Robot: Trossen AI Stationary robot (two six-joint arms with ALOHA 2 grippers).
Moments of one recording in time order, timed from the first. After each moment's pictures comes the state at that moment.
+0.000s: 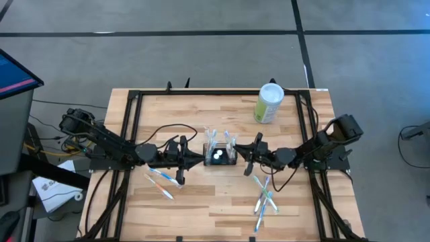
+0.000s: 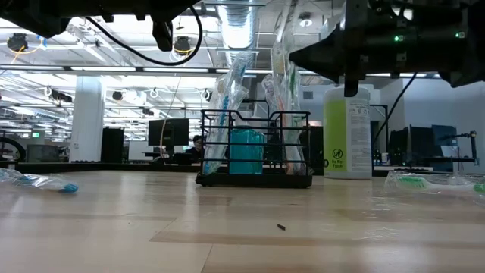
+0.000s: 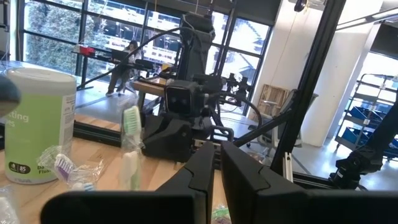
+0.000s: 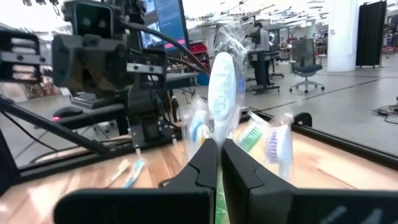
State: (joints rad) left arm -0.34 1.37 0.47 1.07 -0.40 -0.19; right arm 0.32 1.66 0.39 1.38 0.68 0.10
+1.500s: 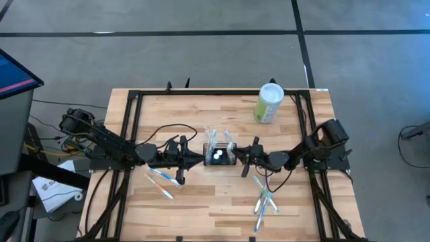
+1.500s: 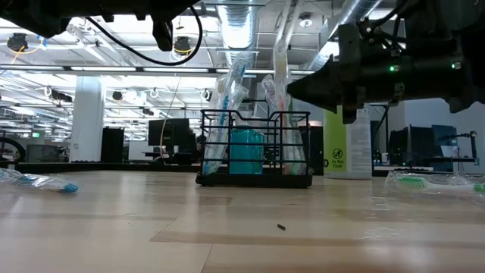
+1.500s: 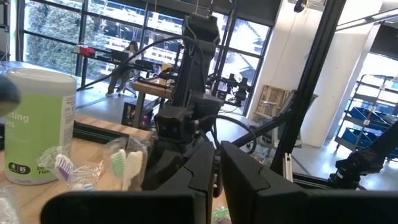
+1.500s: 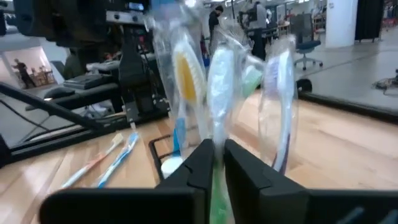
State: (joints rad) left arm -0.34 1.37 0.47 1.07 -0.40 -0.19; right arm 0.31 1.84 0.39 1.44 0.68 0.22
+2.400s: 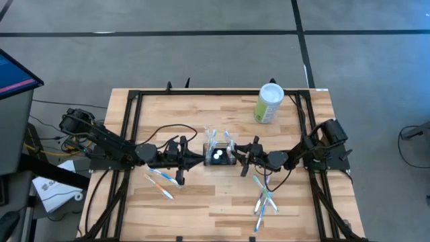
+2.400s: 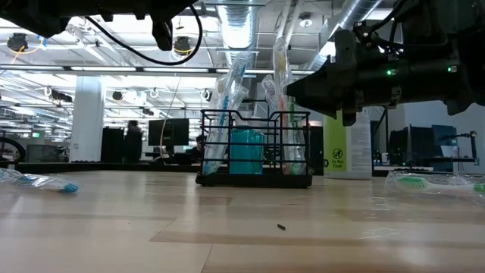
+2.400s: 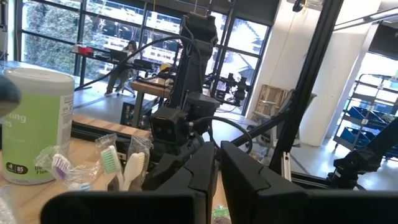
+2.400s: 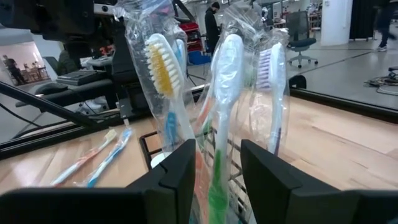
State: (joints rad) left arm -0.34 1.37 0.48 1.07 -0.40 -0.19; right arm 0.30 1.84 0.39 1.44 0.68 0.21
